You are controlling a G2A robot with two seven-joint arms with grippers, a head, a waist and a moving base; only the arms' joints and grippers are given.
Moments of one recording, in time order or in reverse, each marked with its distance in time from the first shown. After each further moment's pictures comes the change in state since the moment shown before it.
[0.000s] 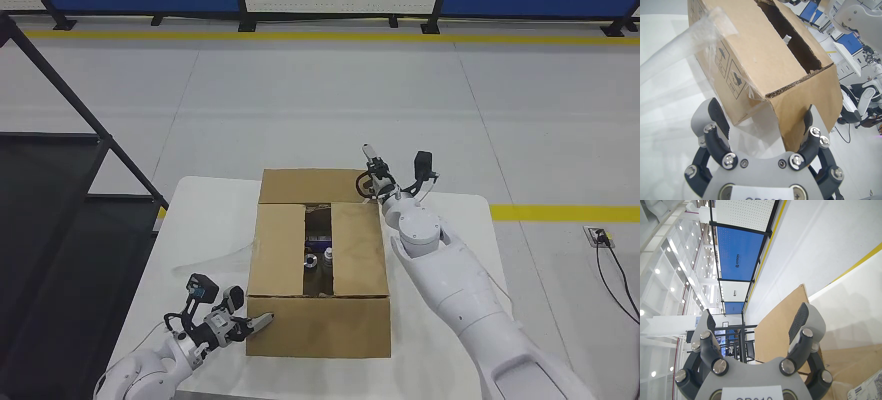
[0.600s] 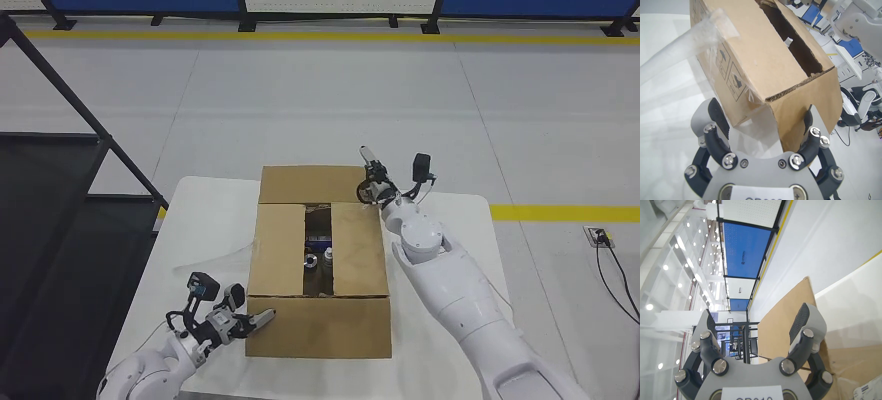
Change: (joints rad) left arm 0.008 -0.005 0.013 -0.042 -0.010 0.071 0.022; right arm -0.068 0.022 0.032 -0.080 -0.044 -0.133 0.078
